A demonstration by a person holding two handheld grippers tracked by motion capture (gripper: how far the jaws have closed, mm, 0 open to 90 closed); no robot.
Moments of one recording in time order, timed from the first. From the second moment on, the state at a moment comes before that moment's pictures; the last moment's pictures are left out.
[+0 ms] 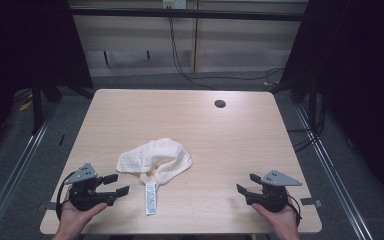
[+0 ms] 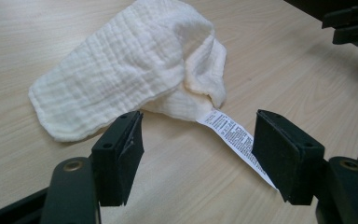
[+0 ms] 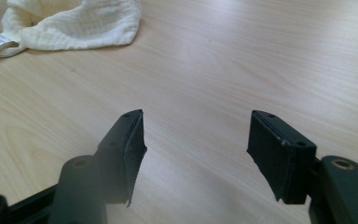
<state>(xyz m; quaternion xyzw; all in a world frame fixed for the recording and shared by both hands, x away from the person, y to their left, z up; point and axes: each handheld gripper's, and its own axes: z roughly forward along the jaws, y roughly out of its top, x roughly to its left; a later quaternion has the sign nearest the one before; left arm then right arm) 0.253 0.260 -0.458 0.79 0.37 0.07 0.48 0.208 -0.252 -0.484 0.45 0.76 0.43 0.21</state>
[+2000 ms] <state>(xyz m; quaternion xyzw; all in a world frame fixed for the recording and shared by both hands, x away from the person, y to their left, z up) 0.366 0.205 -0.441 0.81 0.34 0.05 0.47 0.207 -0.249 -0.483 0.46 0.77 0.44 0.10</state>
